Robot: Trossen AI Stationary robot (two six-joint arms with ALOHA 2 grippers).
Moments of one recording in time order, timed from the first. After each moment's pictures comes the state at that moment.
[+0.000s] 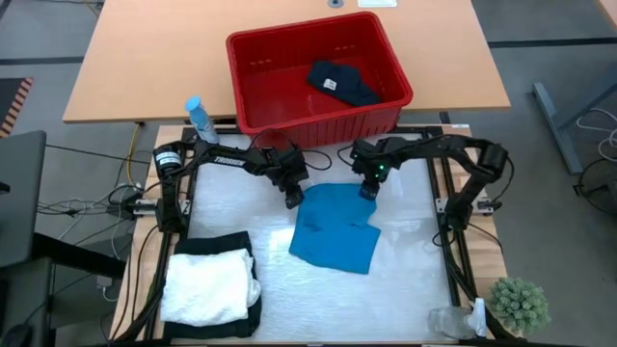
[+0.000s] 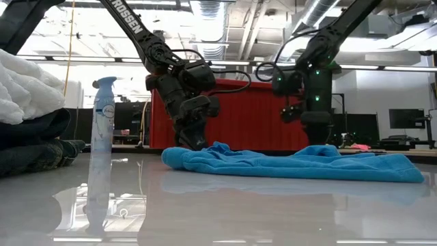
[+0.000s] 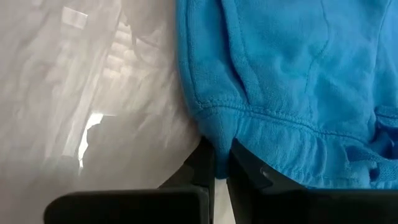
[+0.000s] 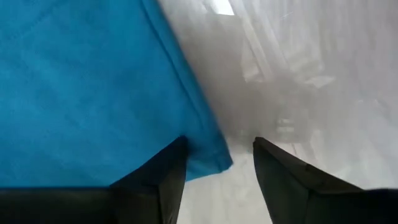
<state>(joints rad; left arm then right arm) 0.42 1.96 1.11 -0.29 0.33 -0.02 -0.50 1.67 0.94 -0.69 -0.01 -0.05</state>
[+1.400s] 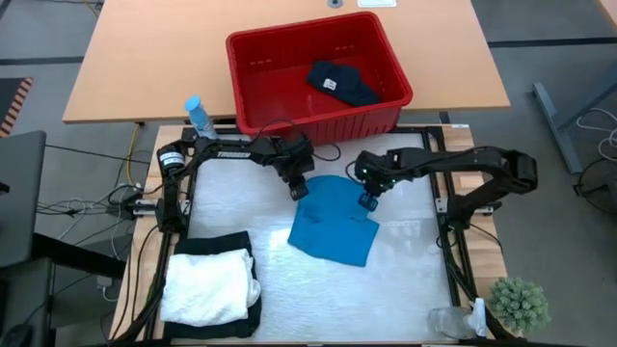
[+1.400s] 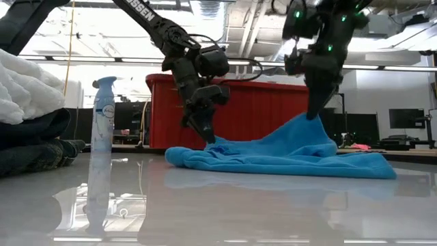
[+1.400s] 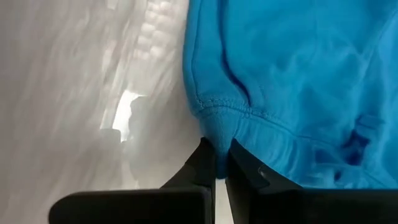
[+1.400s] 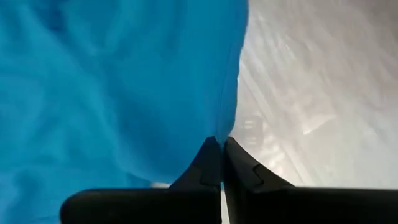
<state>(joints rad) 0.40 1.96 1.36 -0.52 0.23 -0.01 -0.24 1.38 0.95 -0.77 0.08 0.26</state>
